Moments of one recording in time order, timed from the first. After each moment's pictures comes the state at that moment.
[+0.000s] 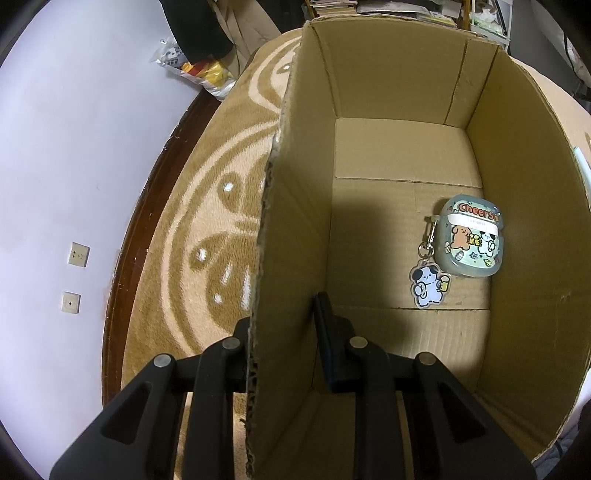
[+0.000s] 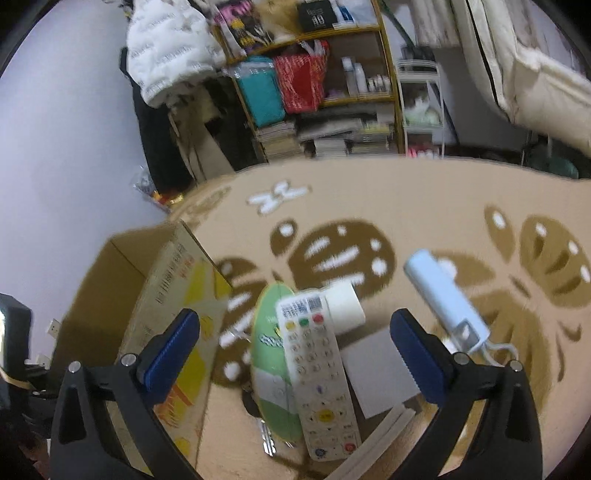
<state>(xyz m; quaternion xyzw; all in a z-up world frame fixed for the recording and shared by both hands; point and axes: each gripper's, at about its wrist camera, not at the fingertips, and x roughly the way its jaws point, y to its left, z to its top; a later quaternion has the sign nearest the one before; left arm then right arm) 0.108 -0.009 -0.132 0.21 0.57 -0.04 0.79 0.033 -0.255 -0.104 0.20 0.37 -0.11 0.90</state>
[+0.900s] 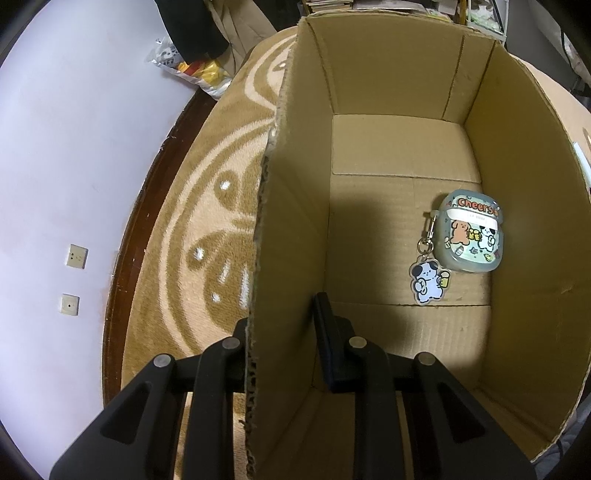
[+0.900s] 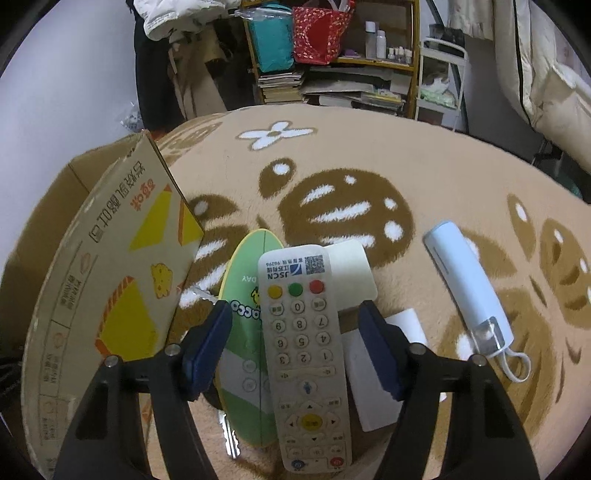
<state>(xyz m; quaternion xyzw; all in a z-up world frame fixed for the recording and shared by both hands) 0.109 -0.006 -0.133 0.22 0.58 -0.04 0.79 0.066 -0.241 -0.148 0.12 0.46 -0.10 0.88</state>
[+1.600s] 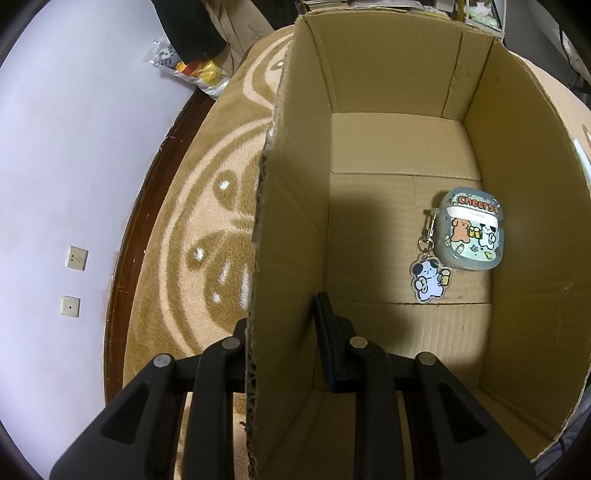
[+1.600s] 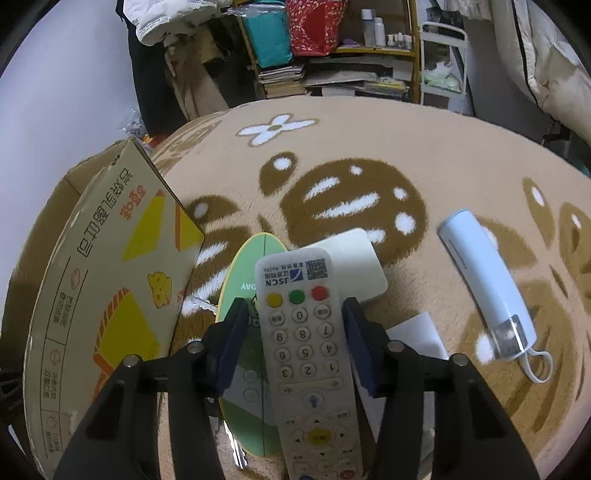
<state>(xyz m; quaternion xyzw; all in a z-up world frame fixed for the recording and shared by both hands) 0.109 -0.007 -0.135 0.22 0.58 -0.05 0.79 0.075 -0.256 -0.159 0.17 0.46 -0.08 0.87</state>
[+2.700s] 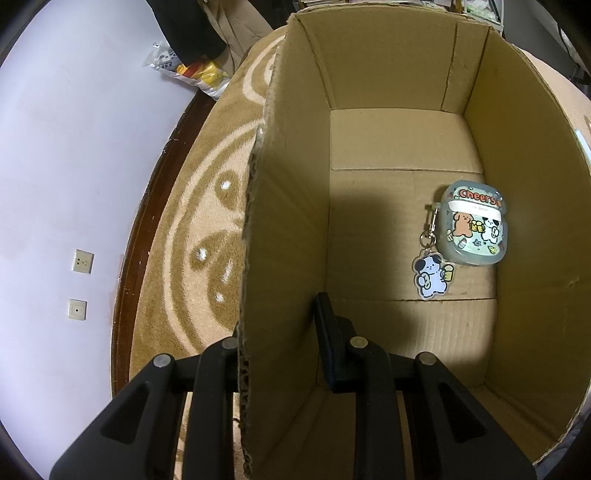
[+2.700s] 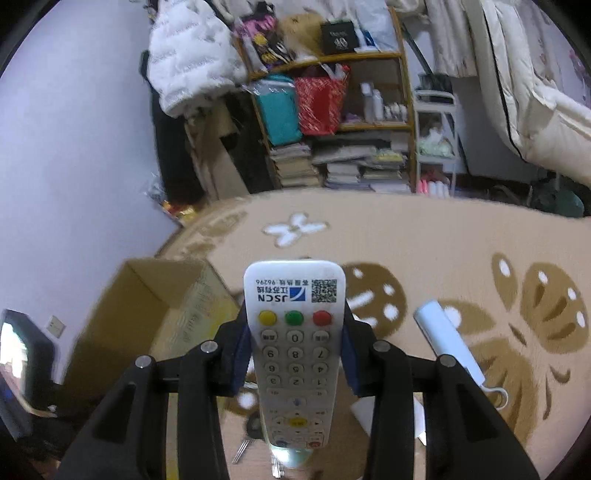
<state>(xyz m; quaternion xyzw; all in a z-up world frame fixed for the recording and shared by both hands) 0.105 -0.018 -0.138 0.23 0.57 -0.04 0.78 0.044 -0.241 -0.061 0.16 0.32 -0.09 0.93</state>
